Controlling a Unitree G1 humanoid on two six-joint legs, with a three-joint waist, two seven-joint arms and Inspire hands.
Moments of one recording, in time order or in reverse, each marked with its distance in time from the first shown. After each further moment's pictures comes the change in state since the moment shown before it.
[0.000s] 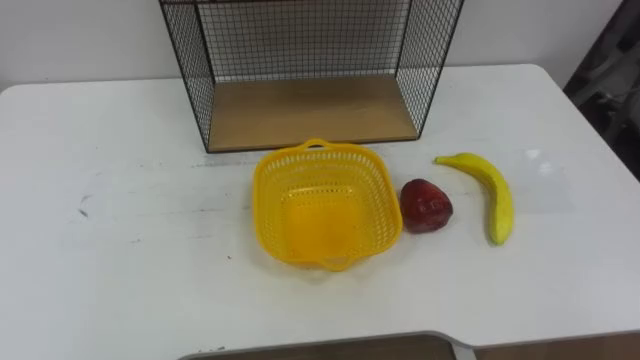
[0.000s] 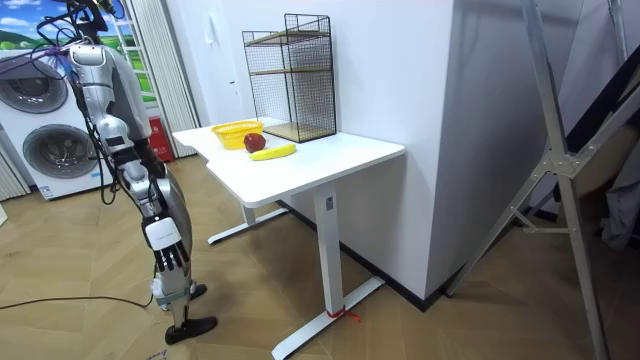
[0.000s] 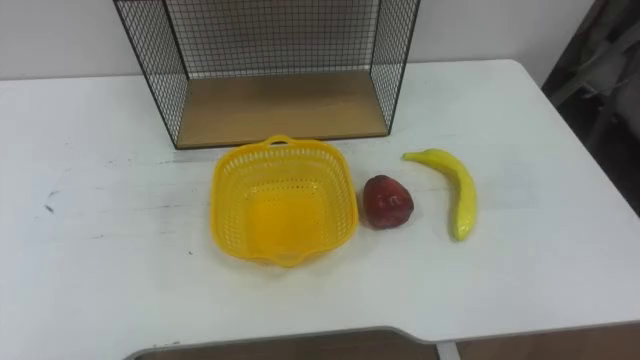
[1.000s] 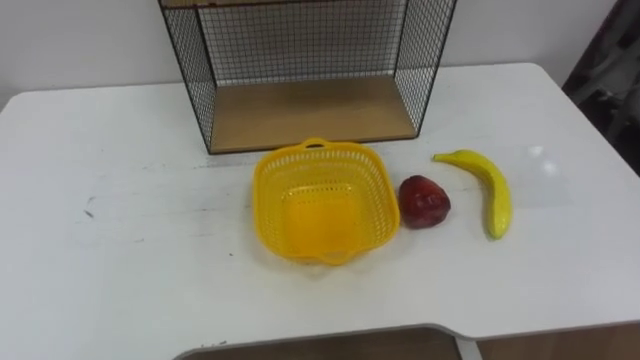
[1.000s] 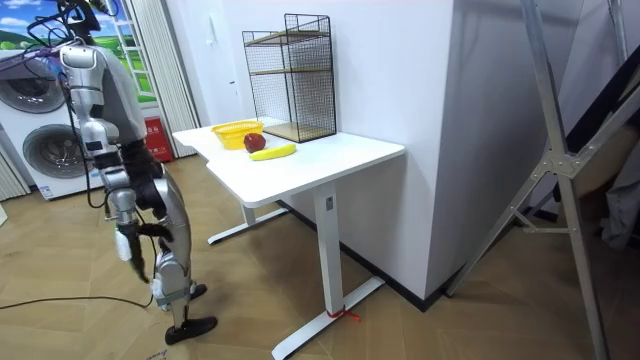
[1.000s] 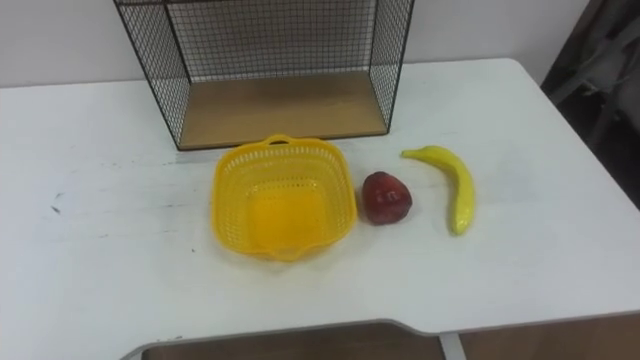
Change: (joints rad) left arm 0.006 -0.015 0.197 0.004 -0.023 -0.062 0.008; right arm 0.044 -0.002 -0.424 -0.004 1.172 0.045 -0.177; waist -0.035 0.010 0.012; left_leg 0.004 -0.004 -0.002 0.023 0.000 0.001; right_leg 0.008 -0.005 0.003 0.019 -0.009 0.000
